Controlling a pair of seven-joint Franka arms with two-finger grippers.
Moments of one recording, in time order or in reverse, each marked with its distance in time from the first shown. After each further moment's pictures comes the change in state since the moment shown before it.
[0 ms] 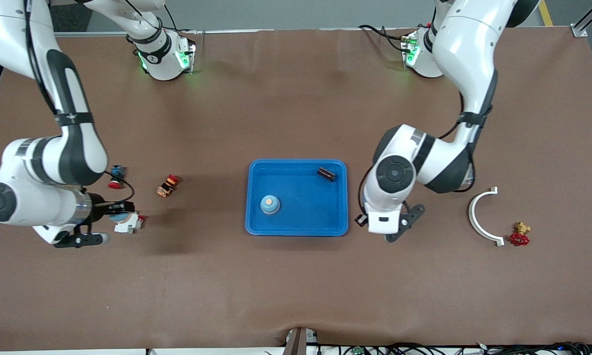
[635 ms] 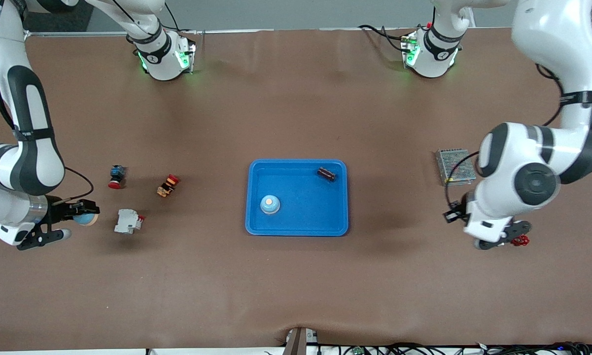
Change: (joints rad) left arm 0.342 -0.176 0.001 -0.183 0.000 -0.024 0.663; right arm -0.172 0.070 -0.001 -0.031 -0.001 0.147 -0.353
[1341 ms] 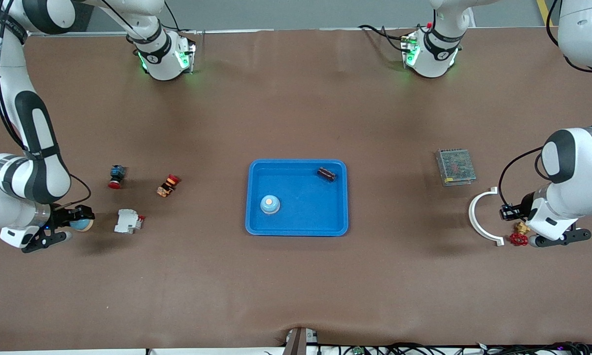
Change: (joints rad) left arm 0.203 0.013 0.000 -0.109 0.001 0.186 0.379; right arm -0.054 0.105 -0.001 -0.007 -0.074 0.137 -0.066
